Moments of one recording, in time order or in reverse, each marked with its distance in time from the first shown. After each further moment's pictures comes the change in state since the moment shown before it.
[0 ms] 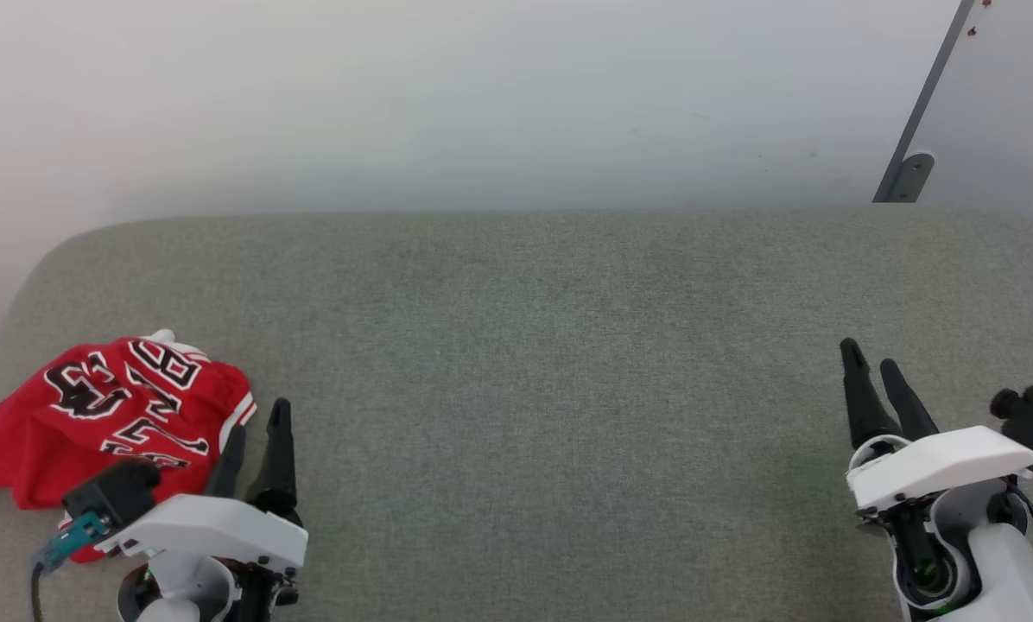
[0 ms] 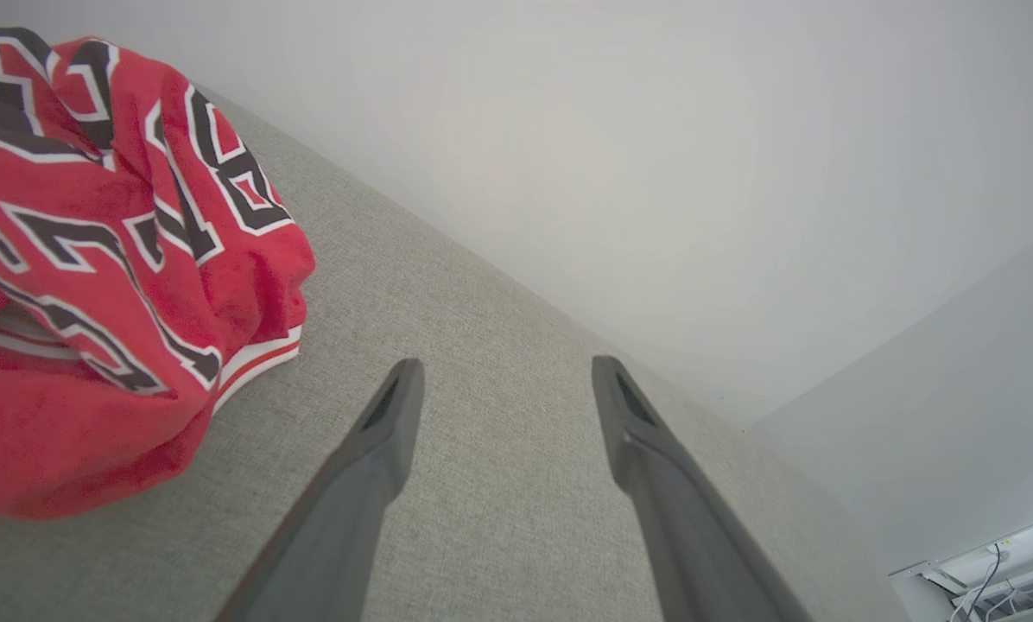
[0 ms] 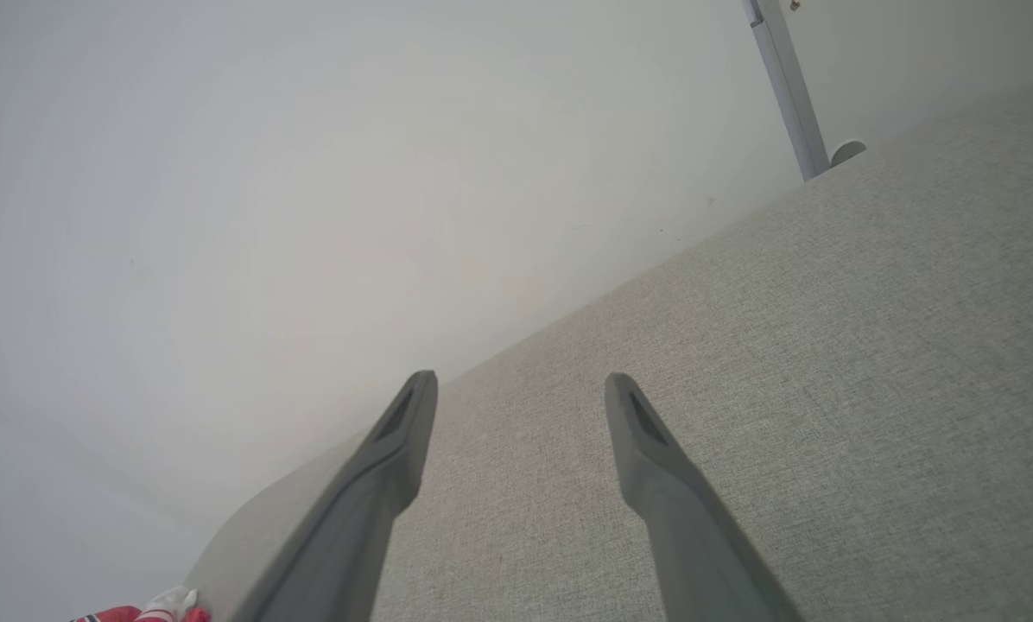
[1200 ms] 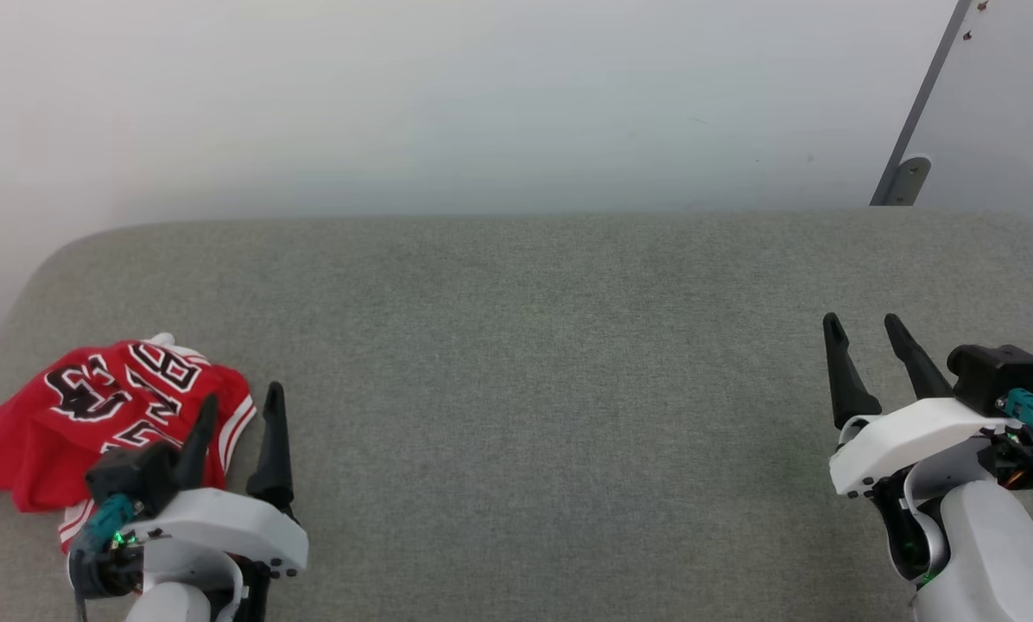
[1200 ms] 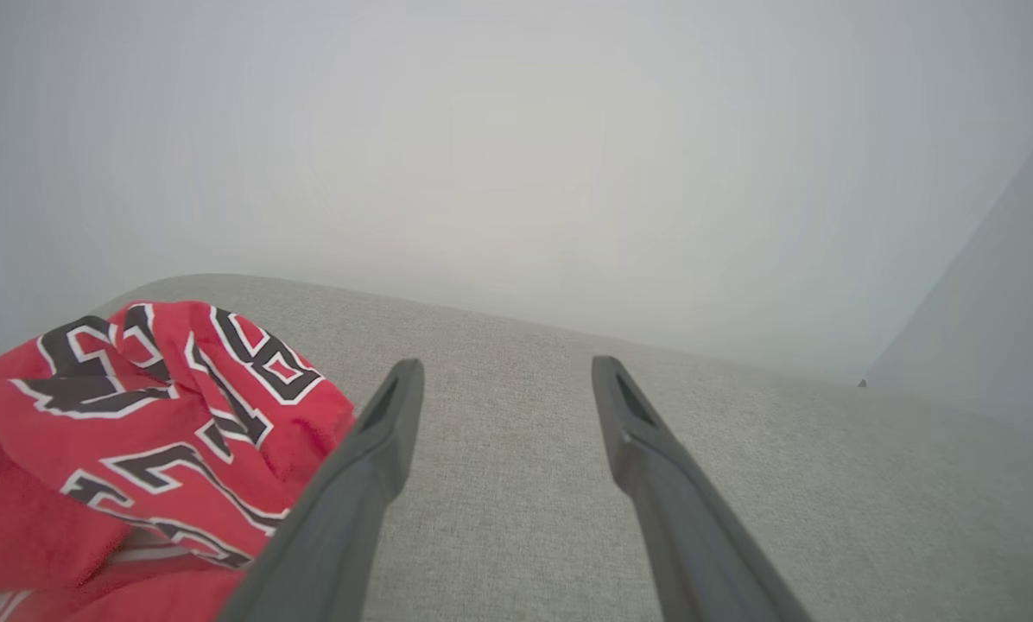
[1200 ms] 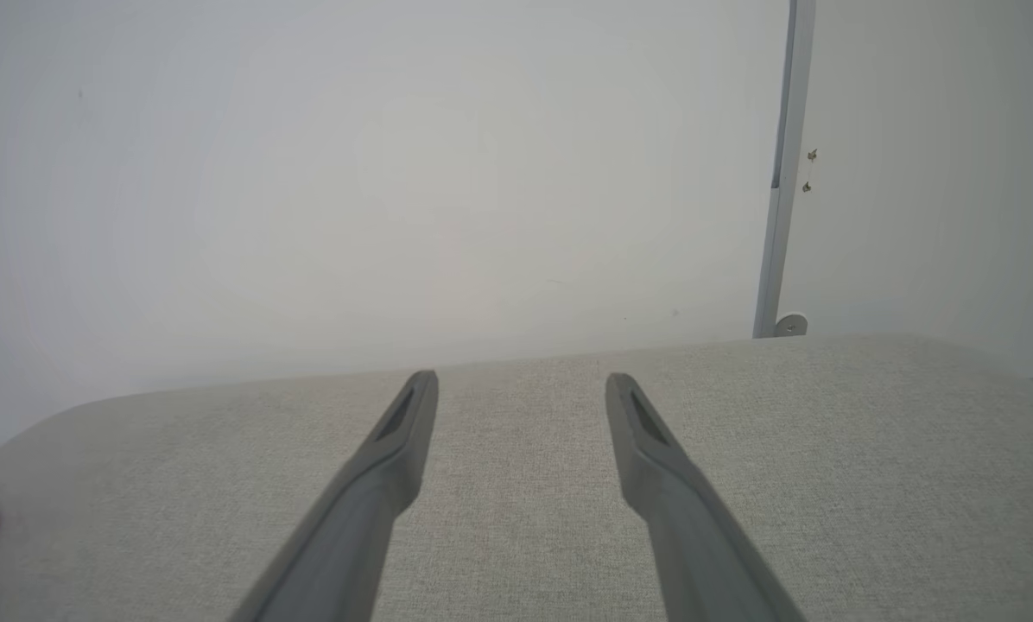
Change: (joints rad) left arm -0.024 0.053 -0.037 0.010 0.362 0.011 -0.101; right arm -0.091 -0.020 0.027 0.092 -0.459 0.000 -0.103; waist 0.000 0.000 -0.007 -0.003
